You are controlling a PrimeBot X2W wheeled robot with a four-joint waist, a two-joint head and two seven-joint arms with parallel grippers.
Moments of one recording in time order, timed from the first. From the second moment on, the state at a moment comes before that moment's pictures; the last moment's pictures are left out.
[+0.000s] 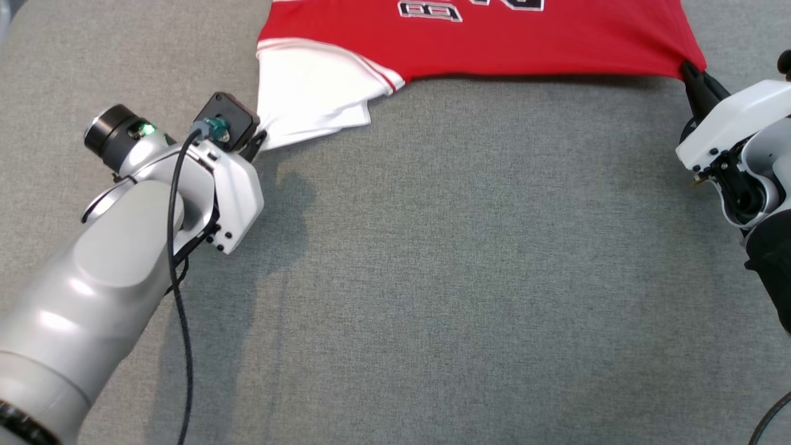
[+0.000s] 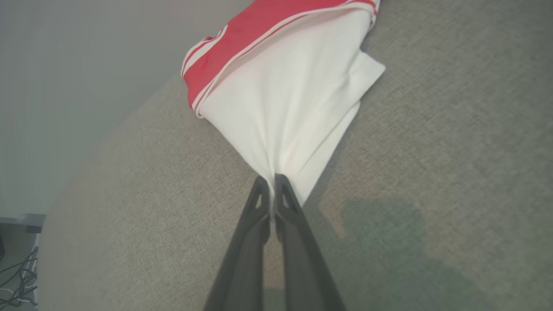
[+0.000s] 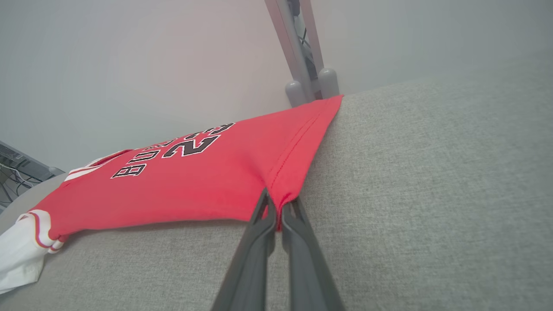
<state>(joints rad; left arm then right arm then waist) -1.05 0.31 -0.99 0.92 -0.51 -0.13 0.02 -1.09 -0.33 0.66 1.10 1.05 0.13 -0.09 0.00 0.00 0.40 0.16</state>
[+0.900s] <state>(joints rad) -0.86 0.70 -1.26 0.34 -0.83 -0.13 0.31 -0.89 -0.38 0.88 1.03 1.16 0.13 0.14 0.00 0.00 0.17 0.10</state>
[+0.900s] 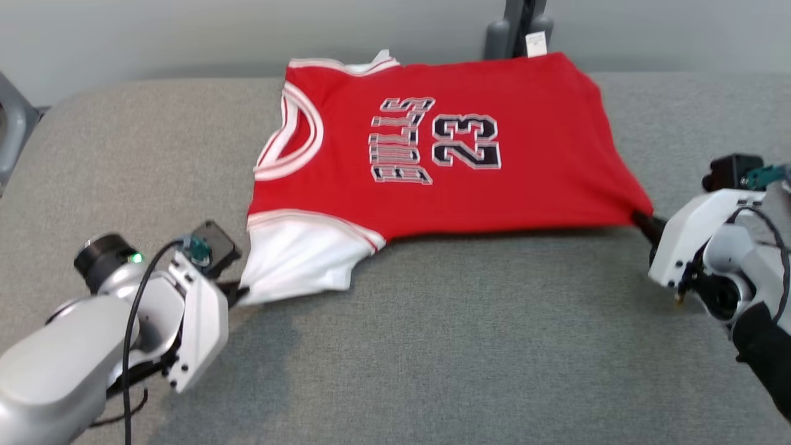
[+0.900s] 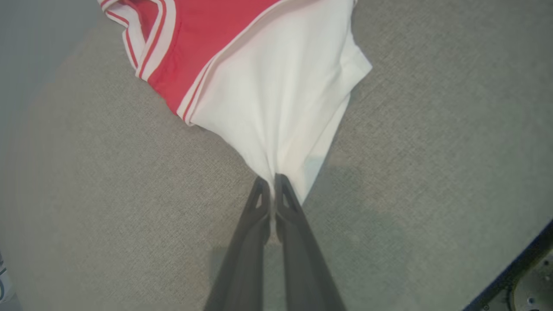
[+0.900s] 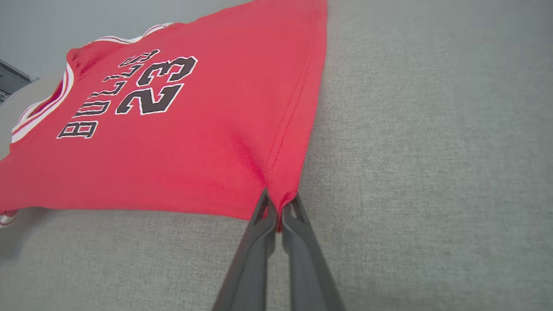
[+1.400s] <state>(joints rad) -0.68 0.87 -1.27 0.01 -0.98 -0.11 0.48 -0.72 -0.48 0.97 0.90 1.31 0.13 0.36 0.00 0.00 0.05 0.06</state>
